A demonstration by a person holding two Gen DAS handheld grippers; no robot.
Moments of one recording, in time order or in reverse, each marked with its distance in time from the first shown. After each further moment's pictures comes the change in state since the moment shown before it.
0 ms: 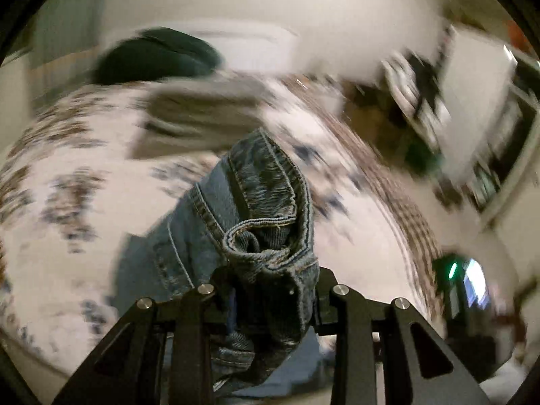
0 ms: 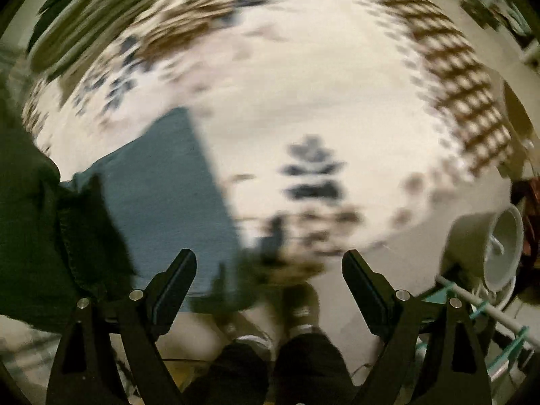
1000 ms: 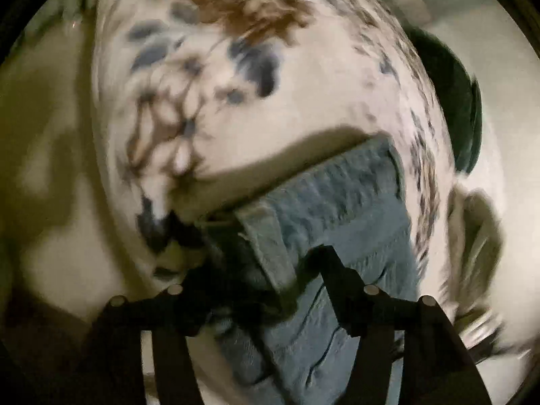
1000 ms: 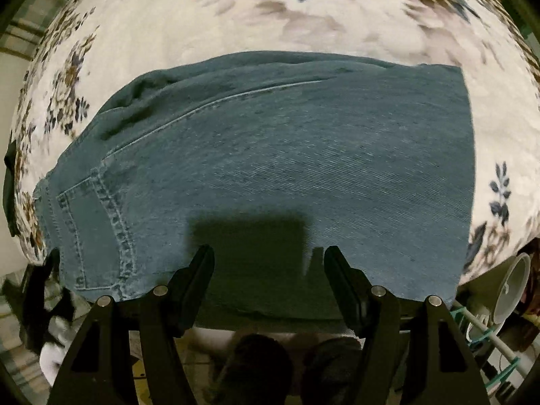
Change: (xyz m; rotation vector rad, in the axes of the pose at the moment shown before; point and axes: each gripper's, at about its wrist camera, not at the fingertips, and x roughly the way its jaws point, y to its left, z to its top) left arm -0.058 0.452 -0.219 -1.361 -0.050 0.223; right arm 0.090 0.243 -0.039 -0.287 0.124 -0.011
